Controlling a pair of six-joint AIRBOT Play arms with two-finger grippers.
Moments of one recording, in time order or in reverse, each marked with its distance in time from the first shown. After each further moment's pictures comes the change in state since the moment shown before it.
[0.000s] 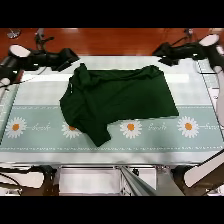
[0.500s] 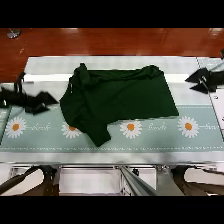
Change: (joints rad) left arm 0.296 0.452 -0.666 0.187 -0.284 -0.037; right arm -0.341 0.459 -0.639 -0.088 0.155 -0.120
